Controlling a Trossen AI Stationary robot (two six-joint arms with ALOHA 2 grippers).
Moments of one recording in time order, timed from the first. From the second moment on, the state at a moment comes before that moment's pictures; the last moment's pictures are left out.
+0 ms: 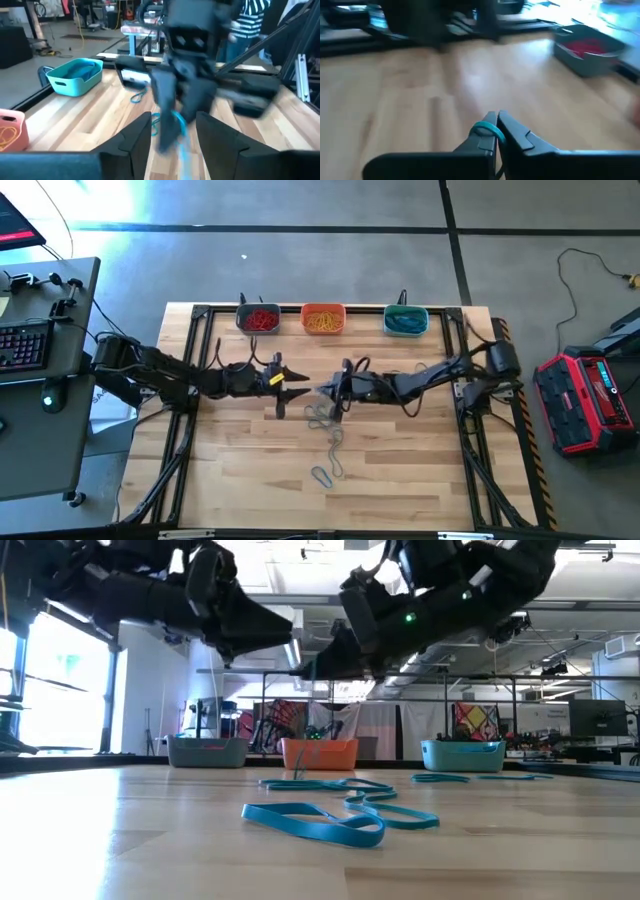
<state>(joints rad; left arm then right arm) -0.02 1.39 0.45 0.81 -0.14 -0.05 0.05 1.76 0.84 0.57 0.24 0.11</state>
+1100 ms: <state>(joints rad) -0.02 1.39 0.37 0.86 -0.14 -0.10 -0.67 1.30 0.84 -0.20 0.70 -0.01</state>
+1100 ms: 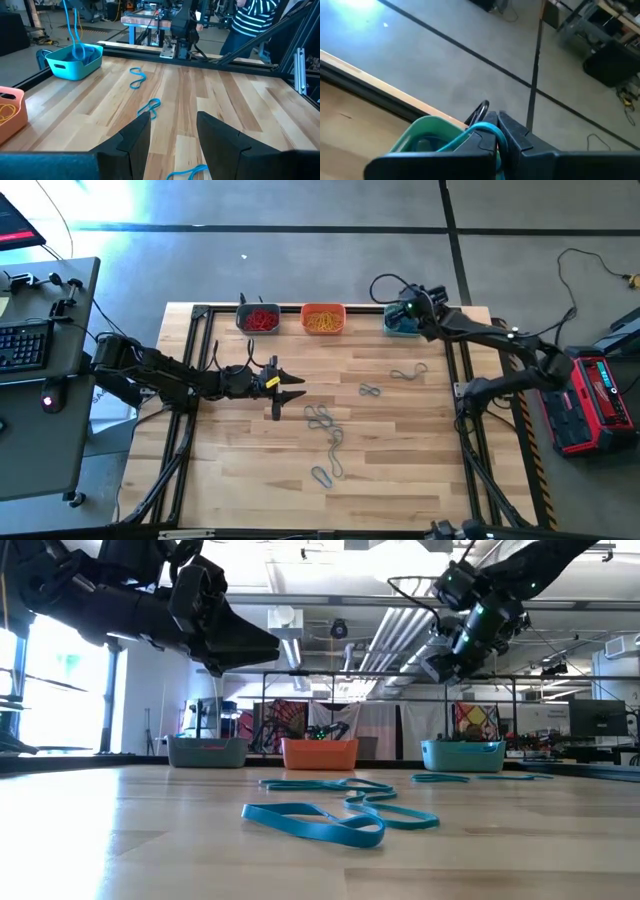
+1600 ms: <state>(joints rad) -0.02 1.39 0.37 0.86 -0.14 -0.09 -0.75 1.52 0.84 -0.11 0.57 0.03</state>
